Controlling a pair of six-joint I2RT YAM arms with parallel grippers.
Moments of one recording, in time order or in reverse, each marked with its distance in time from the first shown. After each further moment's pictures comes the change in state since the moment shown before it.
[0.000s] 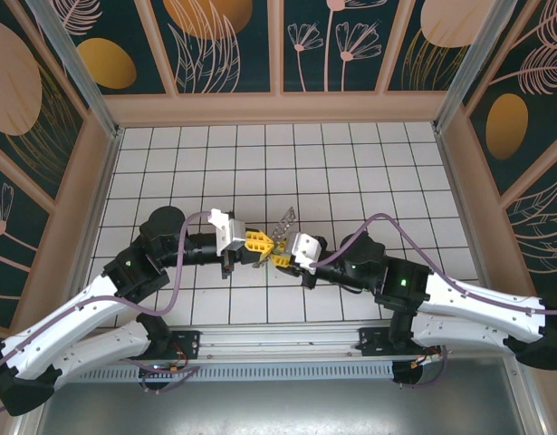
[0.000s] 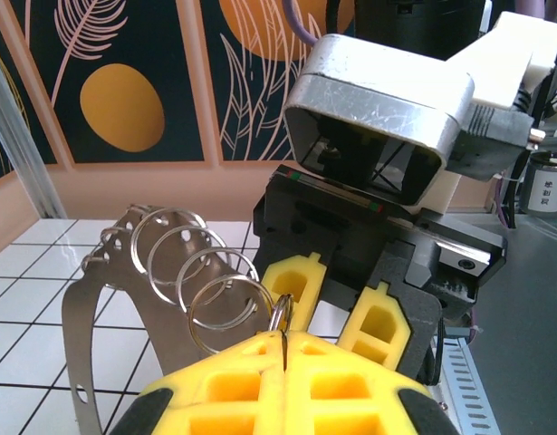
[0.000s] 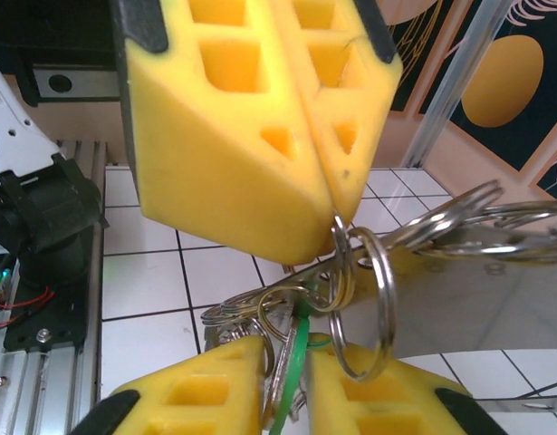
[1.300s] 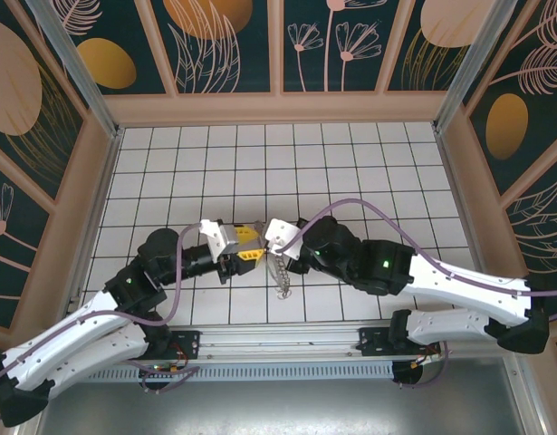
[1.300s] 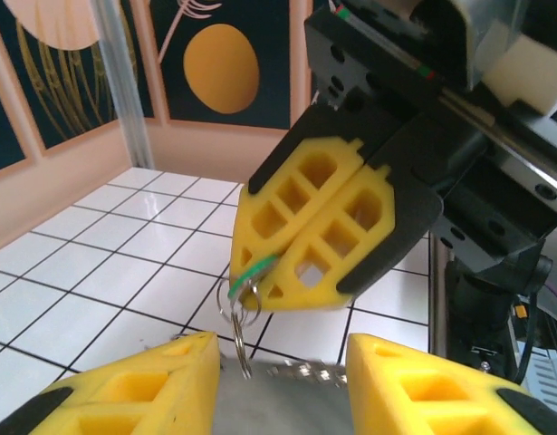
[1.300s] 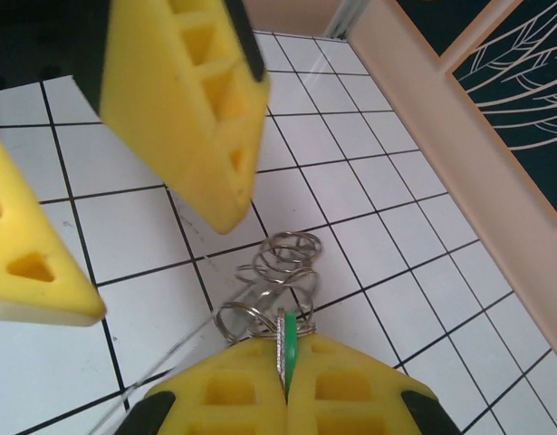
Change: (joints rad) left arm -0.008 -0.156 -0.235 0.099 -0.266 -0.076; right arm 0.031 0.233 0.327 -0.407 0.314 -0.079
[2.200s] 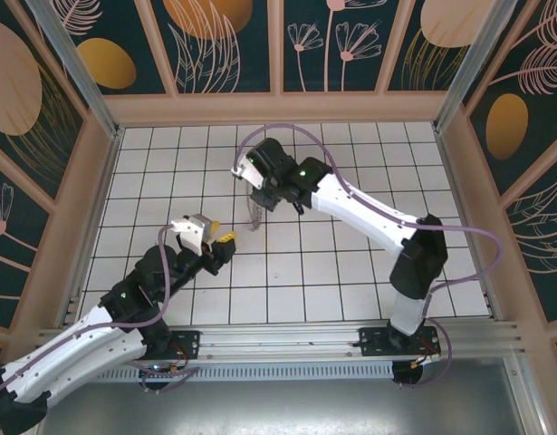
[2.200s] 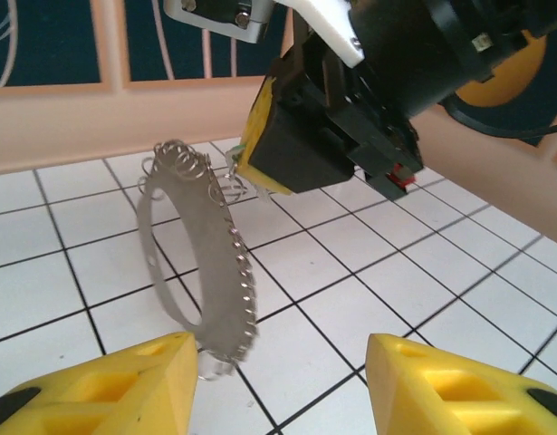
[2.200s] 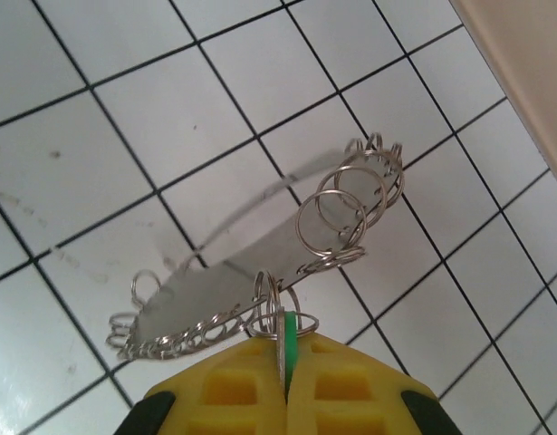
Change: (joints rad) left arm 0.000 -0.160 -0.150 -0.088 -0.553 -0.274; right arm -0.384 0.735 0.652 -0.280 -0.169 0.024
